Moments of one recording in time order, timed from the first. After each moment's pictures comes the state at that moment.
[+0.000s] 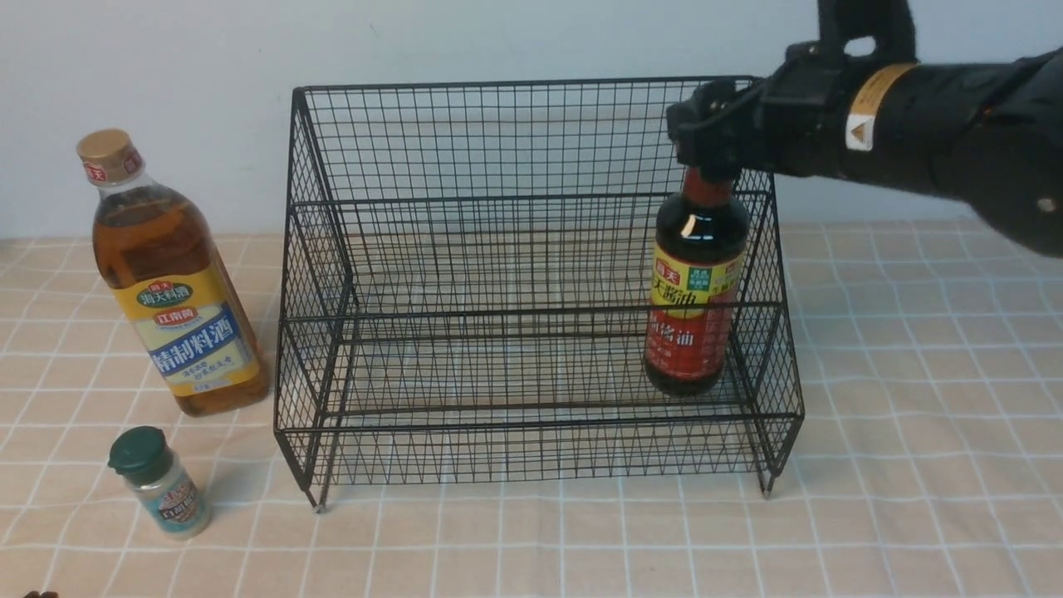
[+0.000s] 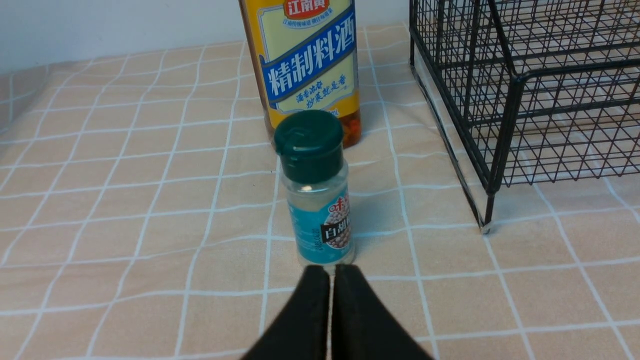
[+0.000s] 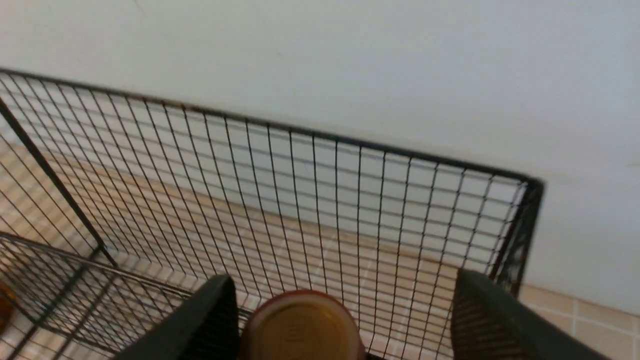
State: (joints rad) right arm 0.46 1.45 -1.22 -0.32 0.33 0.43; left arm 0.01 -0.01 0.03 -0.04 0.38 0.12
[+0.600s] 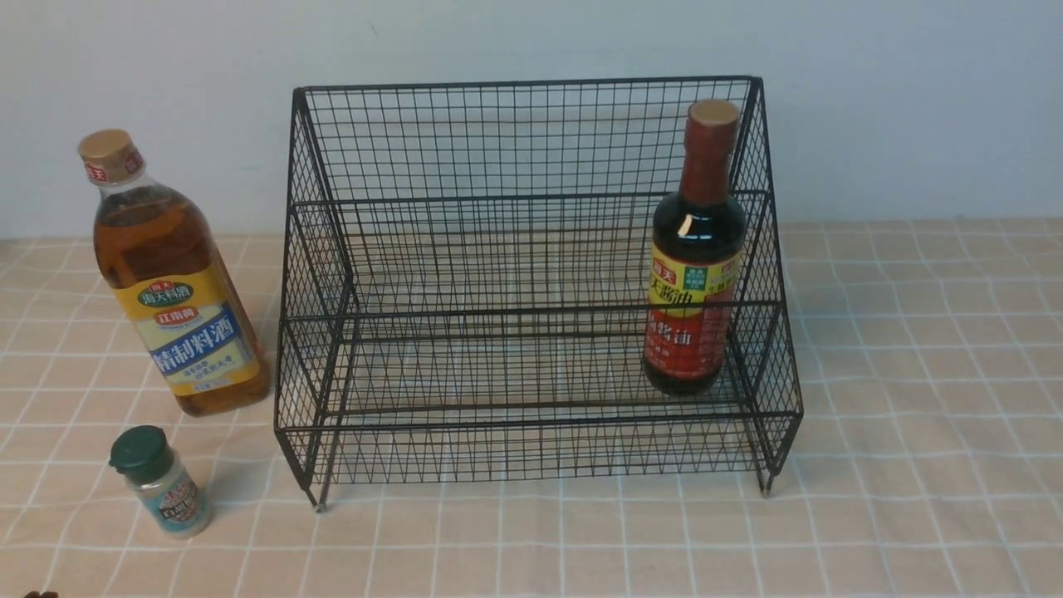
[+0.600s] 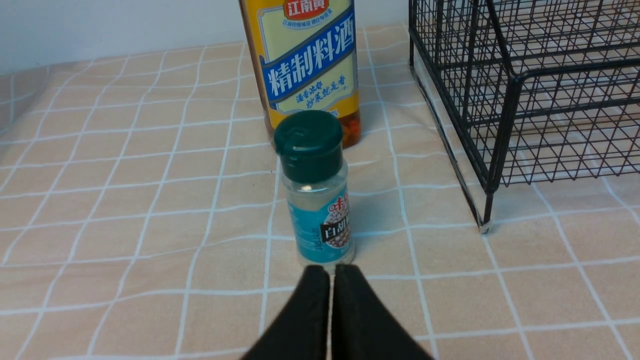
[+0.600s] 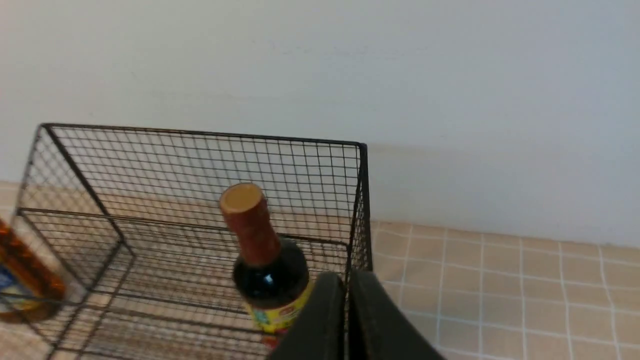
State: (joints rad) right arm 0.46 0.87 -1.22 -0.21 0.89 0.38; left arm 0.01 -0.01 0.03 -0.04 0.38 0.12
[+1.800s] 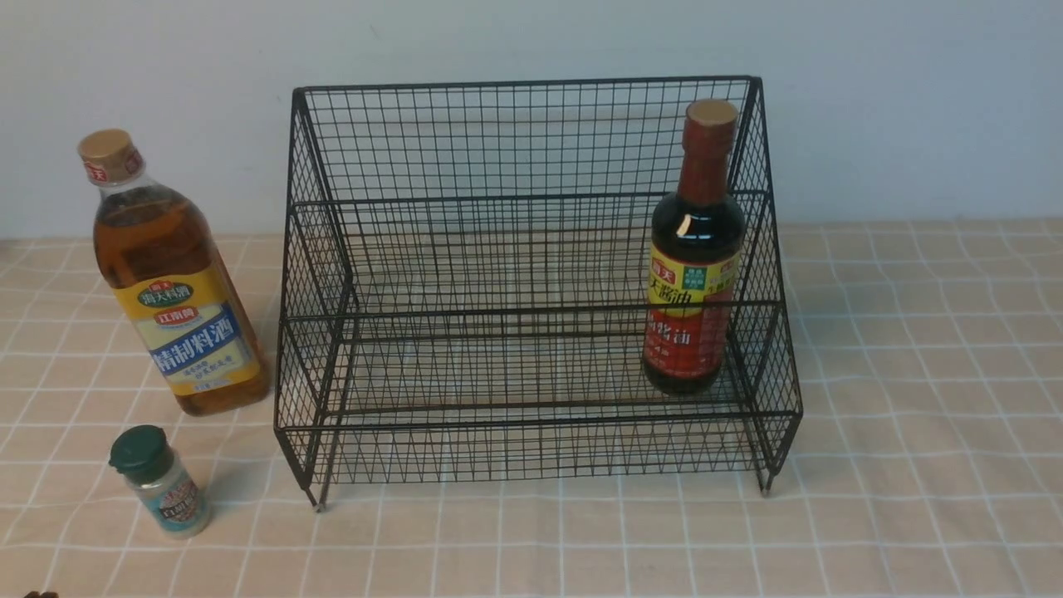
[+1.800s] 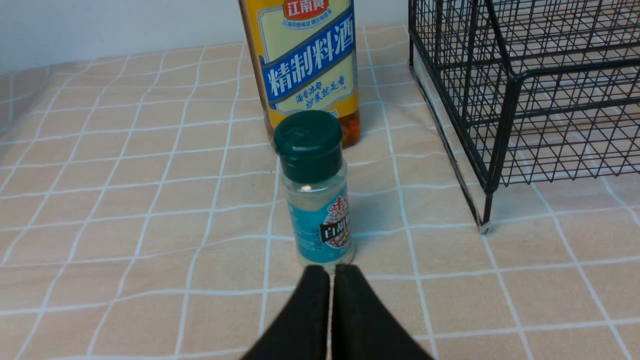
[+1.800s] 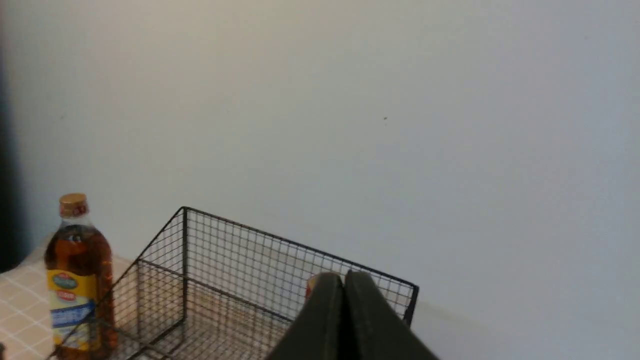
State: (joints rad) right arm 0.40 0.45 -0.91 0.06 0.56 -0.15; left arm 0.01 -0.01 0.03 -0.04 0.38 0.12
